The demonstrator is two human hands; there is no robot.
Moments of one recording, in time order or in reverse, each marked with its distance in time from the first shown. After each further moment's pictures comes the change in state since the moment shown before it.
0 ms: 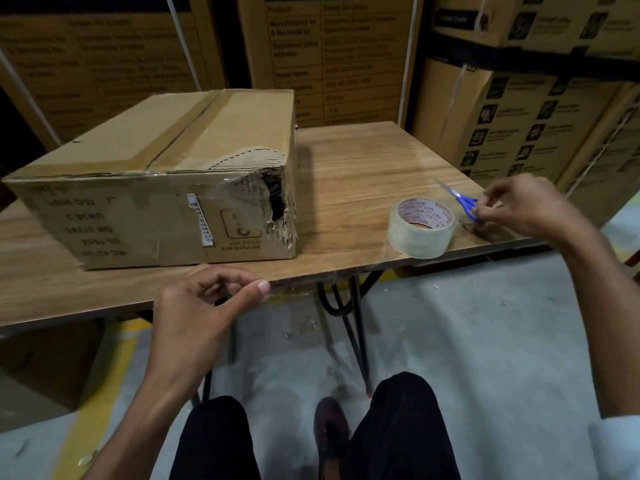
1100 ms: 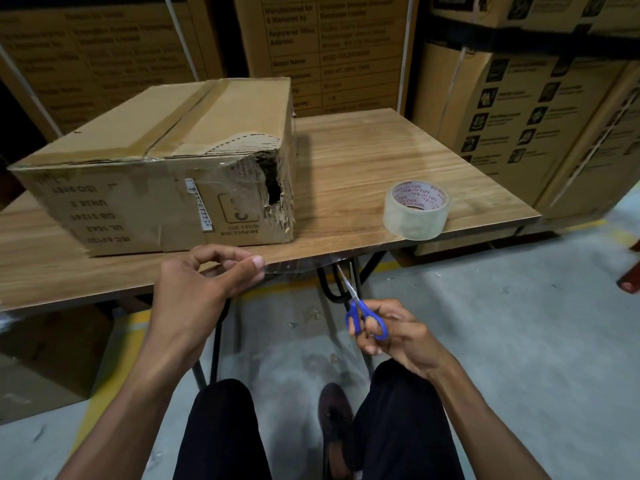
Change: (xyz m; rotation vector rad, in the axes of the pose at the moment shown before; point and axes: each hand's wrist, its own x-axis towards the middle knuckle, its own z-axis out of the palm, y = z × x) left_hand 0.000 0.013 0.003 -0.159 -0.010 -0.151; right_hand -0.161 -0.045 0.174 1.368 -0.768 -0.148
